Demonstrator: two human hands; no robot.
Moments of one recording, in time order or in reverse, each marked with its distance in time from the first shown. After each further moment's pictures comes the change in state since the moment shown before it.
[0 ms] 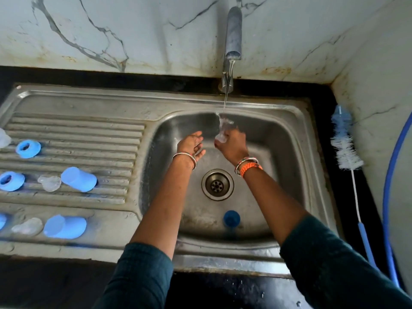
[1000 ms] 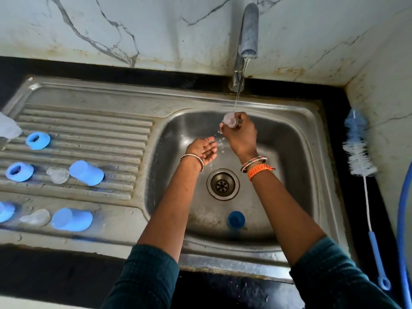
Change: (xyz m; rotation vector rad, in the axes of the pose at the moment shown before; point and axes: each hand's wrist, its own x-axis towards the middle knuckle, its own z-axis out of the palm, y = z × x) left_hand 0.001 -0.007 -0.003 -0.026 -0.071 -0.105; right_hand 0.002 -0.019 -0.003 0.335 0.032 0.156
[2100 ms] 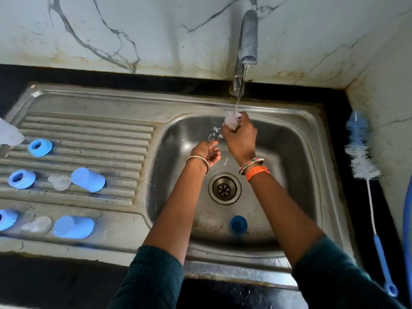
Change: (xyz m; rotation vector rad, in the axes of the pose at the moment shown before) left_hand 0.006 0.002 0.011 -0.026 0.060 -0.001; right_hand 0.002 -0.009 0.004 -0.063 0.090 -0.084
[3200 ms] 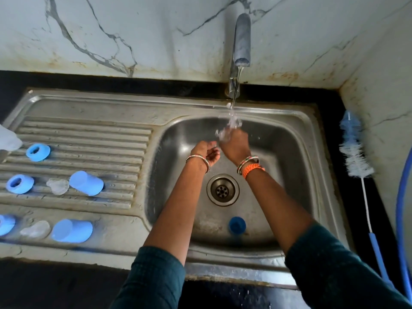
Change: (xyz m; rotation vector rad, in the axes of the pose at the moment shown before) left_hand -0.017 0.006 0.010 -0.028 -0.011 -0.020; right_hand -0.005 0.001 -0.003 -0.168 -0.131 -0.013
